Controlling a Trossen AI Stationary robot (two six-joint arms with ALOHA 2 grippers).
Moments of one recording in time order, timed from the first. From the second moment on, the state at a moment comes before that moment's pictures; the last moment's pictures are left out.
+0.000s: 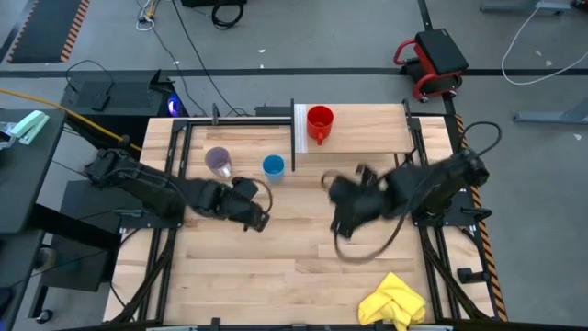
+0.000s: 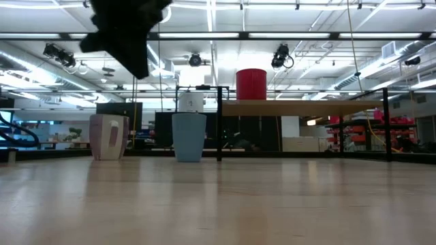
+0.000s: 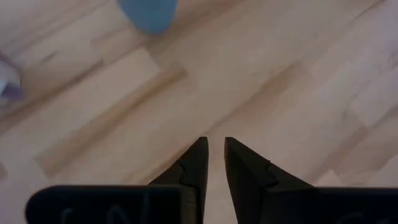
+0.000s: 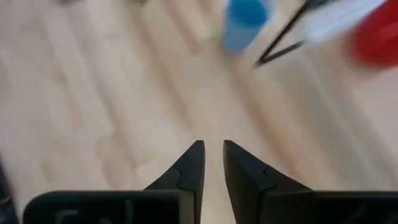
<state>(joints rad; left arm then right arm) -0.25 1.47 1.17 -0.91 -0.40 -1.14 0.41 1.69 1.92 -1.46 0.47 0.80</state>
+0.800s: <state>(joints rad) 0.50 1.49 1.27 -0.89 0.05 -0.63 0.37 1.69 1.18 -0.56 0.23 0.97</state>
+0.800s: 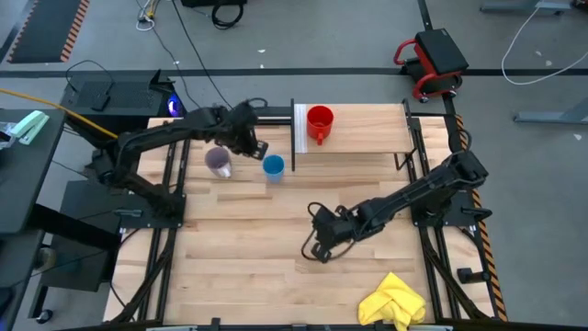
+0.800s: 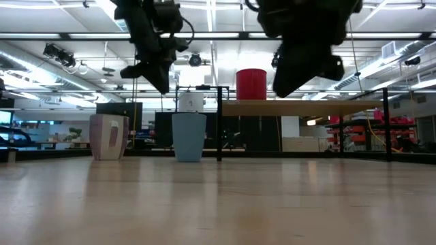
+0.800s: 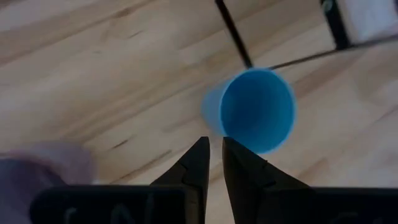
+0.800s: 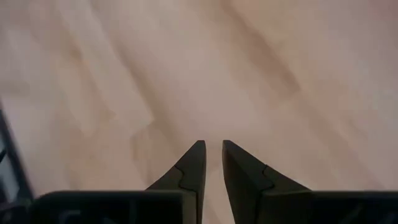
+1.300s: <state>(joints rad) 0.55 1.70 1.27 -0.83 0.24 -0.54 0.27 1.69 1.17 -0.55 0.24 0.90</state>
